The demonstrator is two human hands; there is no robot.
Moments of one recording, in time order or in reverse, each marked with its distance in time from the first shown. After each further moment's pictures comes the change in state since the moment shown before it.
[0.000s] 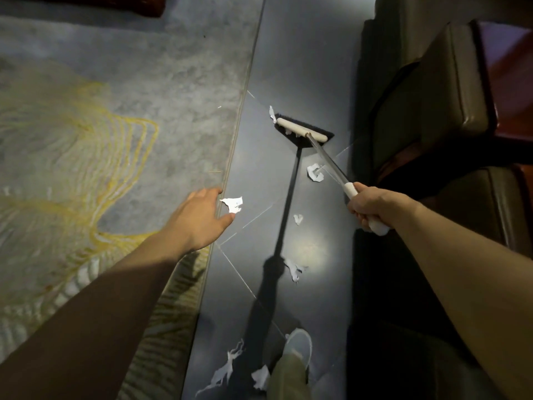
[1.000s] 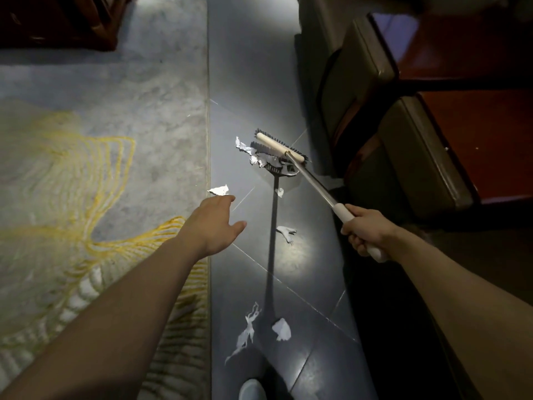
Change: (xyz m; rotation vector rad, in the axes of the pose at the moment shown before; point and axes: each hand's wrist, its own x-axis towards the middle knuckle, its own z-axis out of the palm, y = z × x) left_hand -0.184 -0.041 0.031 0.051 -0.052 0.292; right_hand -0.210 0.190 0.105 0.386 0.049 -0.099
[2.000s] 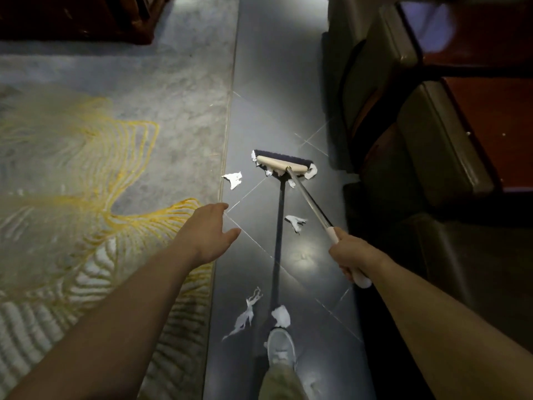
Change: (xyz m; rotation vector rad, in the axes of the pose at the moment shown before) left_hand -0.059 -0.007 0.072 -0.023 0.070 -0.133; right_hand 0.013 0.098 0.033 -0.528 0.010 -0.051
